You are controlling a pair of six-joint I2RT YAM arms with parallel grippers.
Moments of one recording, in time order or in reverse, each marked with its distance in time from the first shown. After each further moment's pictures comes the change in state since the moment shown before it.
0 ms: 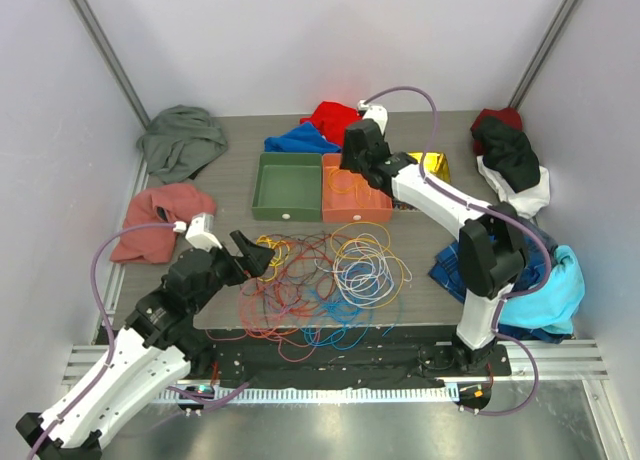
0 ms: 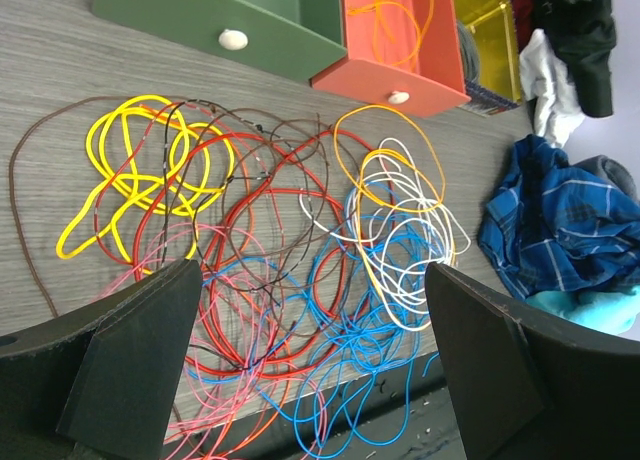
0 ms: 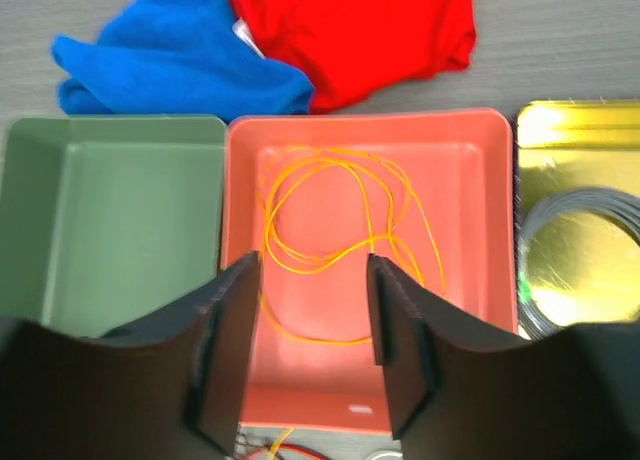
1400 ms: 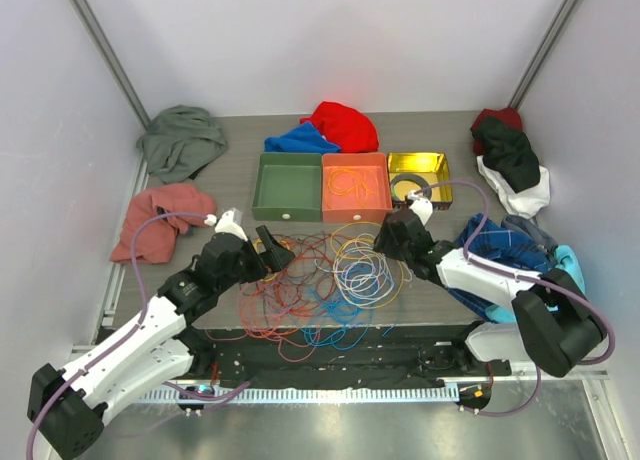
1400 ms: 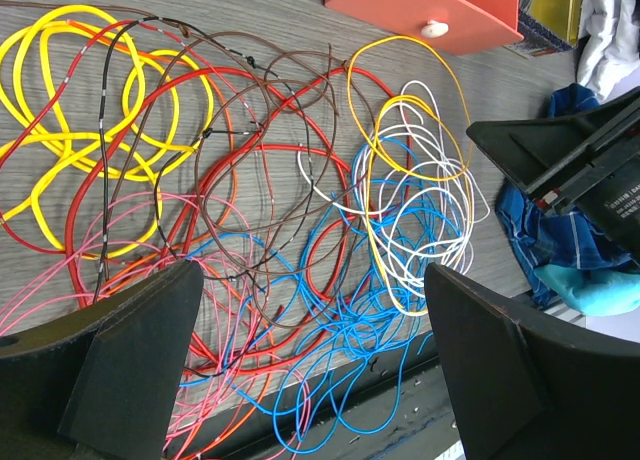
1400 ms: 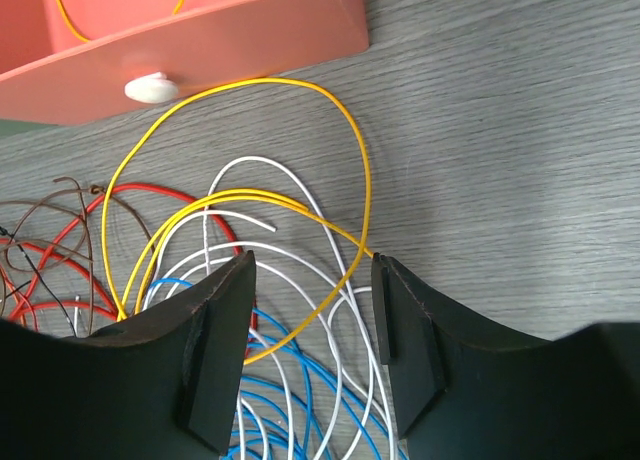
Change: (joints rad) left arm -0.007 0.299 -0.023 0.159 0.116 -0.088; right arm 0.024 -0.544 -0.937 0.189 -0.066 0.320
